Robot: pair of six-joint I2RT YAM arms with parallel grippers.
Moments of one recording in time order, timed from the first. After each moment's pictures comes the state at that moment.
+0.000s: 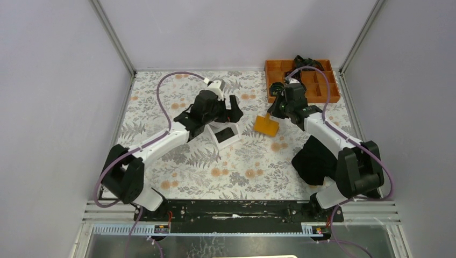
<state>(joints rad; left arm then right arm) -0.59 1.48 1.03 0.00 0.07 -0.48 0.33 1.55 1.08 -0.22 -0.06 0.53</state>
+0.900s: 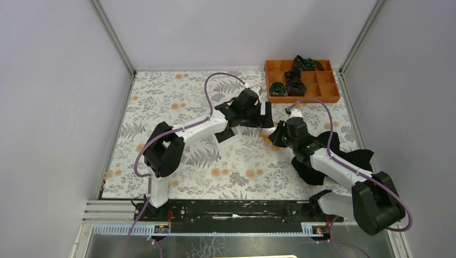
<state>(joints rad) -0.77 1.95 1.53 -0.28 0.13 -0.62 0.44 1.20 0.56 0.02 -0.01 0.54</state>
